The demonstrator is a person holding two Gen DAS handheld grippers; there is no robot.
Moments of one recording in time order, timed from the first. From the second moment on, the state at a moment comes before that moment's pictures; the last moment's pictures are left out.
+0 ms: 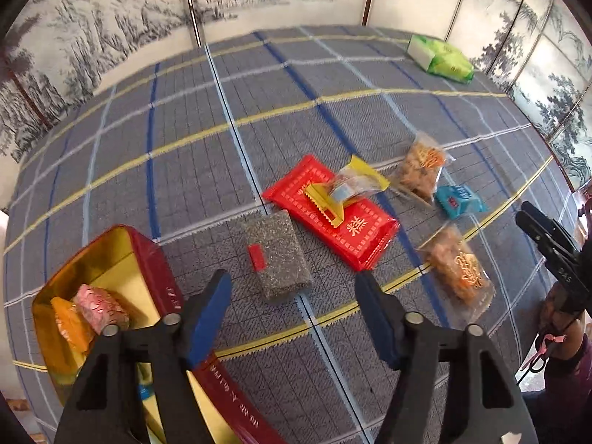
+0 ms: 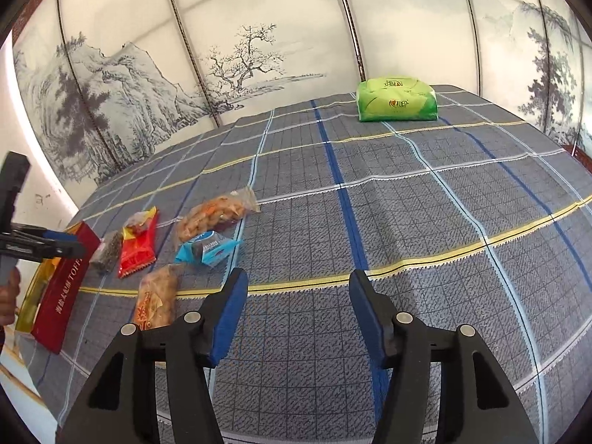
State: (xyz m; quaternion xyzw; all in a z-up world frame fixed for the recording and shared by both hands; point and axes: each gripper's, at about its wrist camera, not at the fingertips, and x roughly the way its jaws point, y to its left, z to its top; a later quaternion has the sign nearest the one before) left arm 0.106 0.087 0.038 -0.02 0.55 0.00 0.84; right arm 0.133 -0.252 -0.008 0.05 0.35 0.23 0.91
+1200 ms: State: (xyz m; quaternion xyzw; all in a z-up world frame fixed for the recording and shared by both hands) left arm -0.026 0.063 0.074 -0.13 0.47 0.04 0.87; right arm 0.134 -0.249 -0.012 0.05 0.35 0.23 0.90
